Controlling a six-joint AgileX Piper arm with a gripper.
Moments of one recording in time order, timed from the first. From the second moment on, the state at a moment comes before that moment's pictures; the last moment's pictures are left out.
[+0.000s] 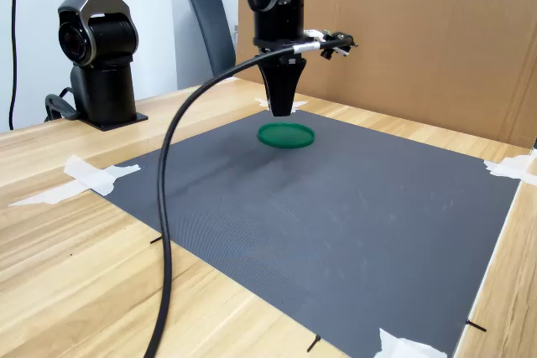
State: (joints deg) arm 14.6 87.9 -58.3 -2.3 50.5 -33.5
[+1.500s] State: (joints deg) arm 30.4 79.5 -51.8 0.6 38.9 -25.9
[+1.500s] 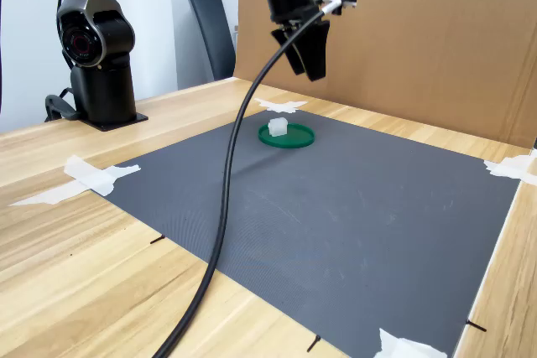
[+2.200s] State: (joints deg) arm 5.4 23.2 -28.3 14.1 28.7 -20.1
